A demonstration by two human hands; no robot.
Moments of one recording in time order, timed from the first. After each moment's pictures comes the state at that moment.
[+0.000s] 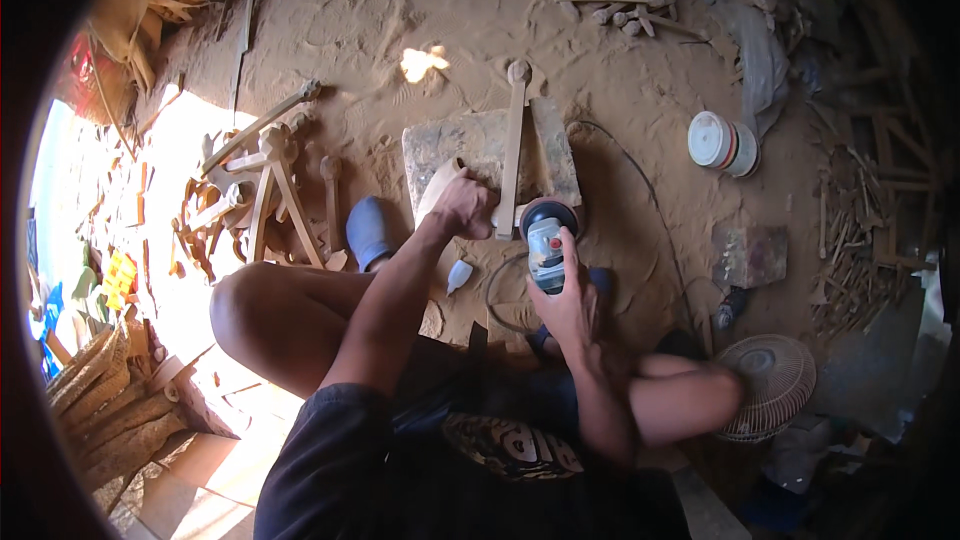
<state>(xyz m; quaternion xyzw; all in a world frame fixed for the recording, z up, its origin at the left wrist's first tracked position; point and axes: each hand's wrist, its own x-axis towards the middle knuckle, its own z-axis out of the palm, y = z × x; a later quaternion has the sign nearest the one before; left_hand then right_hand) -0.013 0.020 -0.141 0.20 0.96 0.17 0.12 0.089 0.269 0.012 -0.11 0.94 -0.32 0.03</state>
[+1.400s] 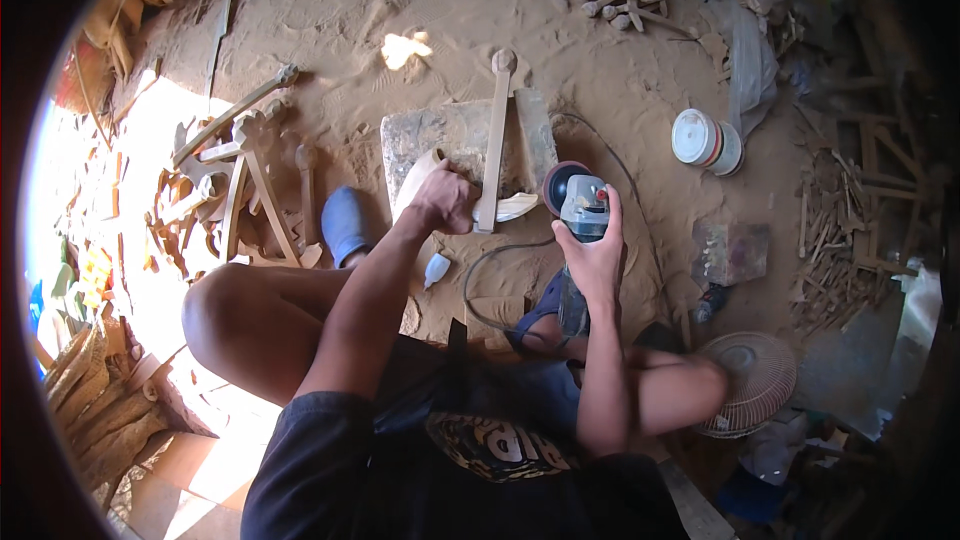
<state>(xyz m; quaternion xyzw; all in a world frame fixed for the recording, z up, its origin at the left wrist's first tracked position) -0.016 0.019 -0.129 0.20 0.95 0.18 0.17 0.011 0.294 0.012 0.03 0.89 -0.46 0.02</state>
